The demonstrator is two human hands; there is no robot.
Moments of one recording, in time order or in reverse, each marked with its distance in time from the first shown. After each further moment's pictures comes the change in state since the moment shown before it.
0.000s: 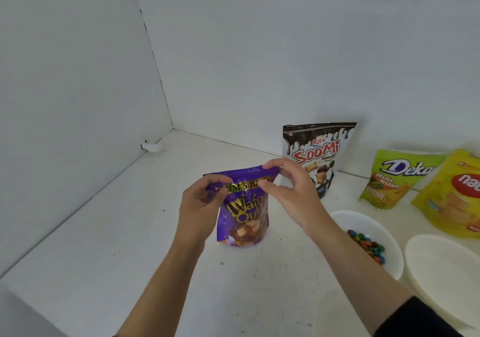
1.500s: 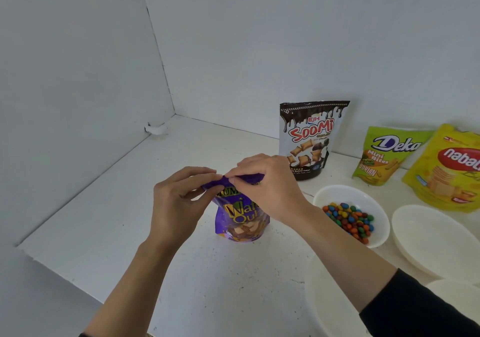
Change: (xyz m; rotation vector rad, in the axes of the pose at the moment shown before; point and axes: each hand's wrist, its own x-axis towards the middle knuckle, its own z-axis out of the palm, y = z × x) left_hand -0.054 0.007 -0.052 0.528 -0.003 0.628; right_hand -0.050 -0.026 0.032 -0.455 -0.091 -0.405
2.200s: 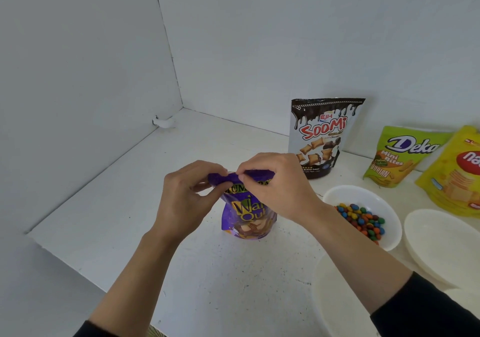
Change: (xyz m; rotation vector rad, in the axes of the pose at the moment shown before) left_hand 0.005 0.000 -0.005 -0.006 -0.081 -0.022; right_hand 0.002 -0.008 -0.008 0.021 -0.056 -0.044
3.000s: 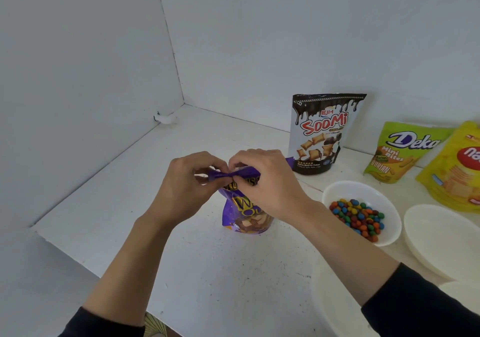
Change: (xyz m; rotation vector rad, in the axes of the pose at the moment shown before) left_hand 0.015 0.001 -0.009 -0.078 -0.173 -0.132; right_hand 0.000 -0.005 0.018 -0.097 -0.035 -0.064
